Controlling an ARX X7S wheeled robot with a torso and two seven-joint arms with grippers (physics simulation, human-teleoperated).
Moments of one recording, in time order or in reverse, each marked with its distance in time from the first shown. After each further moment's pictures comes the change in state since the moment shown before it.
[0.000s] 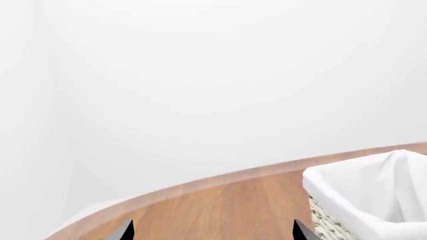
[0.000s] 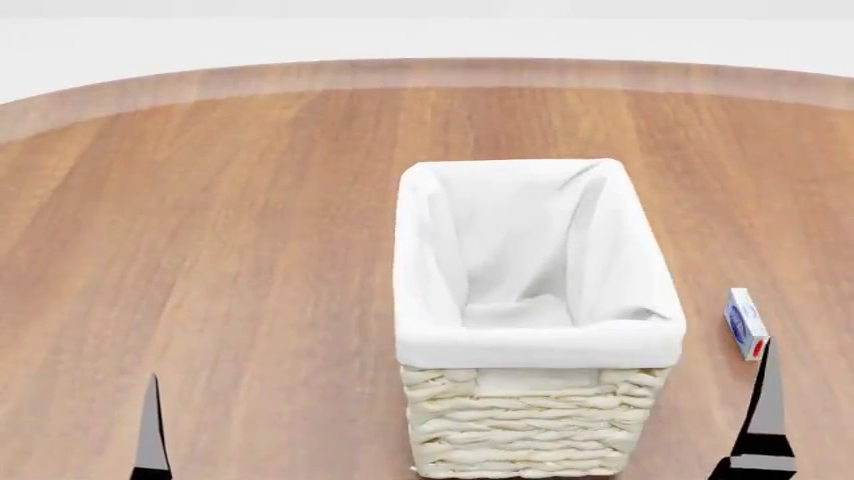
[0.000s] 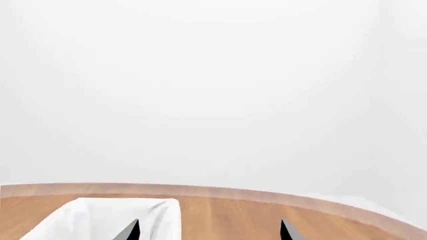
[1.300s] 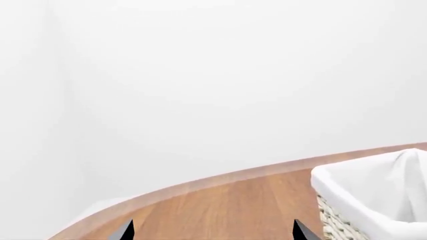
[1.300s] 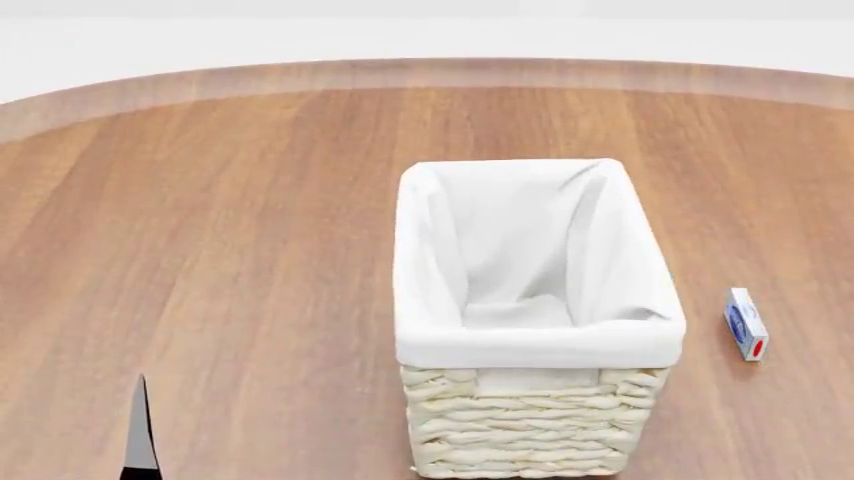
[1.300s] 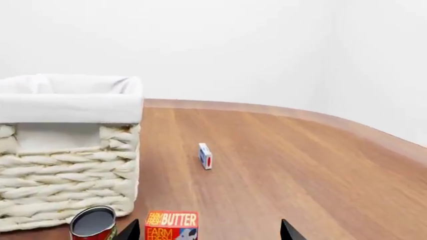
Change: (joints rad) left arm -0.002 -0.044 0.014 0.004 -0.035 -0.005 -0.066; right arm -0.476 -0.346 0.071 0.369 -0.226 -0.614 -0.181
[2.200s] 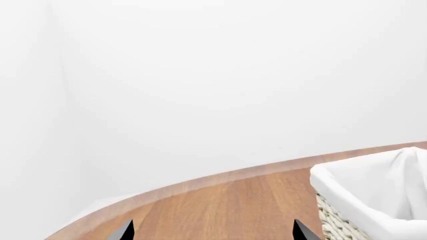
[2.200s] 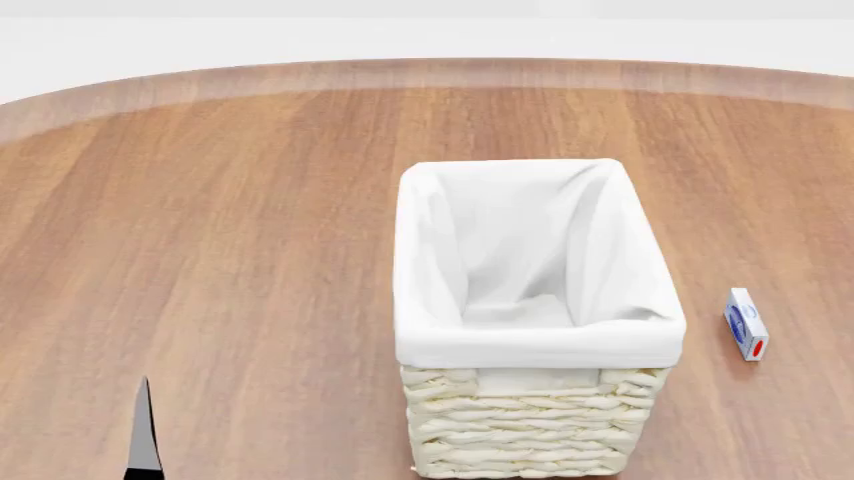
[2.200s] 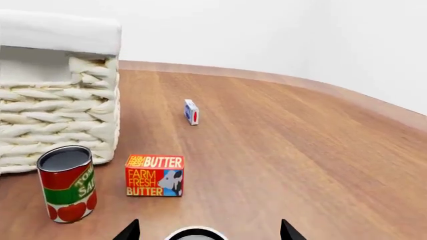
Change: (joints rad) left arm -0.005 -0.018 0.014 -0.016 -0.021 0.013 -0.026; right arm 0.104 -0.013 -0.047 0.362 -0.086 -0.175 0.035
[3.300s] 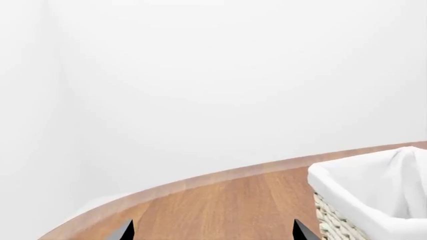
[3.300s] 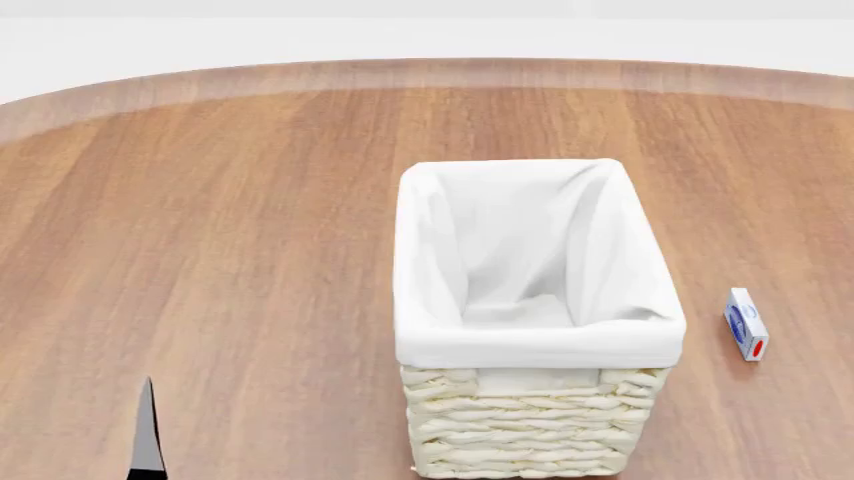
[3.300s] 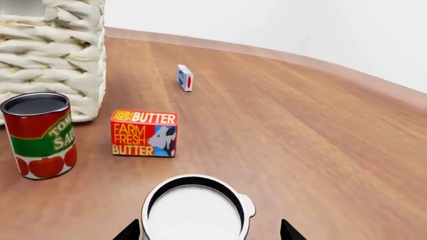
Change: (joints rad) left arm -0.005 -0.016 0.009 -0.019 -0.028 0.019 -0.021; right arm 0.153 0.025 -0.048 0.375 -0.071 -0.159 0.055
